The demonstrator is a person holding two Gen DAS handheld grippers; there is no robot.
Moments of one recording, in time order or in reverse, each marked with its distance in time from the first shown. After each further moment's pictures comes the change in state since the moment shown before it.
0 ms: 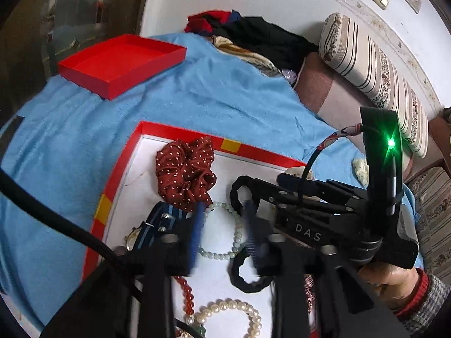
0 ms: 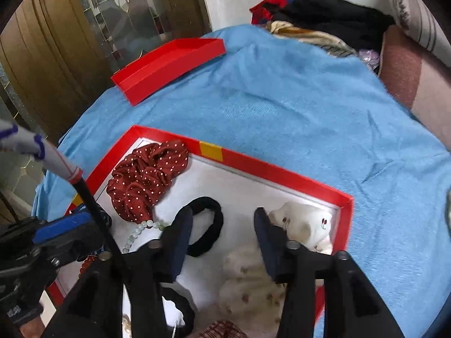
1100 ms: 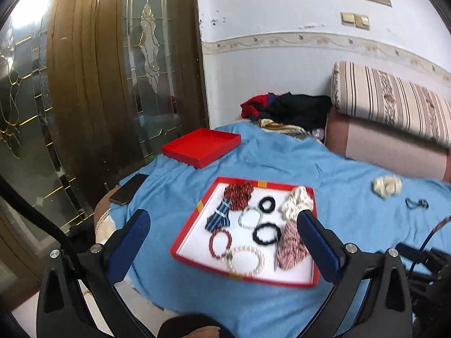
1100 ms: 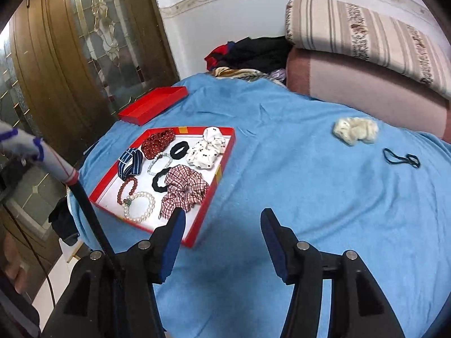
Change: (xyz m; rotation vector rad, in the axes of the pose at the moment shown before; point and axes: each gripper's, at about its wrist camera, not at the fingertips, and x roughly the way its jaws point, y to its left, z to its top) left arm -0.193 -0.125 -0.115 0.120 -0.402 0.472; right arm -0.230 -0.019 -0.180 0.154 -0.236 -0.139
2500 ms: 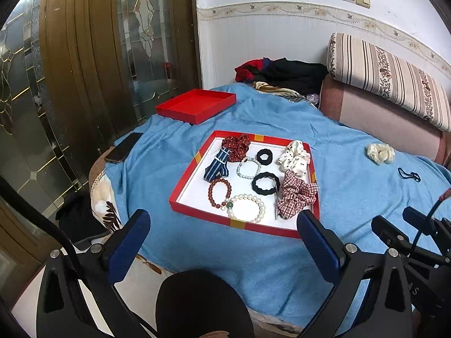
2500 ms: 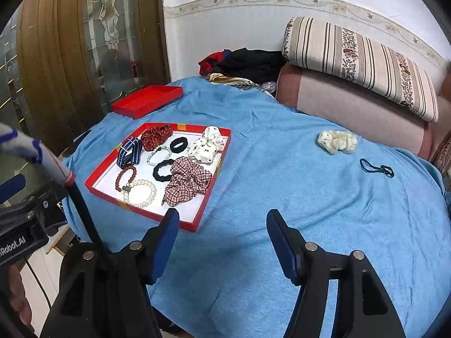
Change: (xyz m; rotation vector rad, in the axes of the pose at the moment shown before) left arm 0.000 0.020 -0.041 -0.019 0.176 -0.060; right arm -0.016 0.052 -0.016 -0.083 -0.007 -0.132
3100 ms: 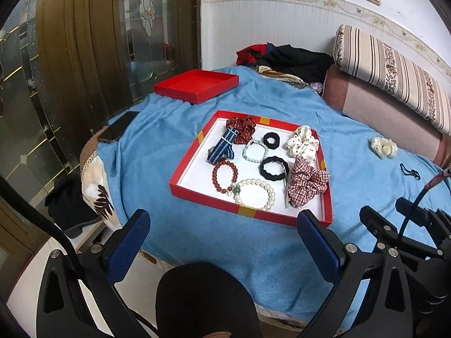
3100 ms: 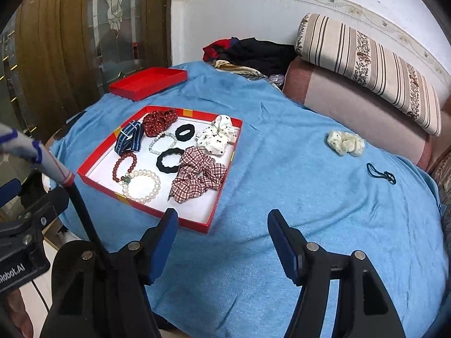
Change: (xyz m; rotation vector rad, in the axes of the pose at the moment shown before) left arm 0.032 0.024 -0.008 -0.039 0.083 -0.047; right arm 0.028 0.038 0.007 -0.065 0.056 -0.060
